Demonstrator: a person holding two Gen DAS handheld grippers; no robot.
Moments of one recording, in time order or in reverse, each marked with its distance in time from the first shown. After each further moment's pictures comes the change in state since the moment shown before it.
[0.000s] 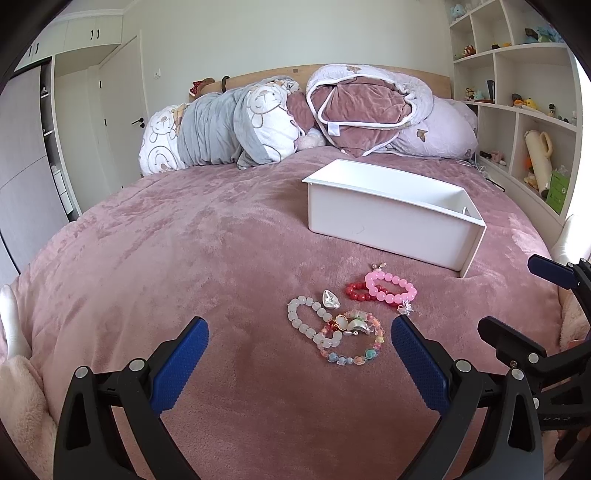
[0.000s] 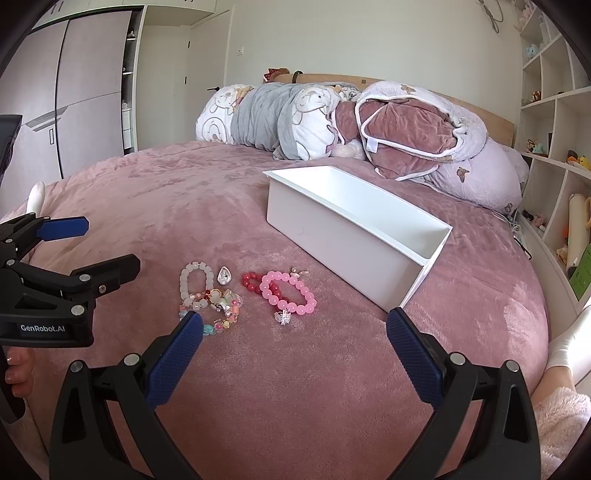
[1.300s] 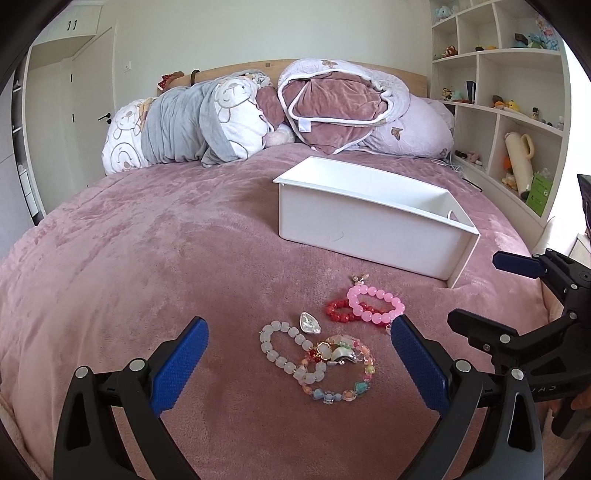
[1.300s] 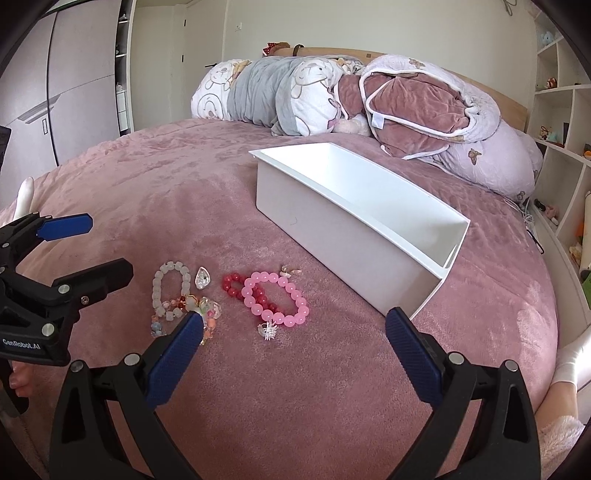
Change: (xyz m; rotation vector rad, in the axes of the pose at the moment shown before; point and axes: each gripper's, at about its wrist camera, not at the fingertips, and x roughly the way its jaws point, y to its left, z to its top) left arm 0.053 0.007 0.018 0.022 0.009 -0.150; right arm 0.064 -0.019 0.027 -0.001 0.121 0.017
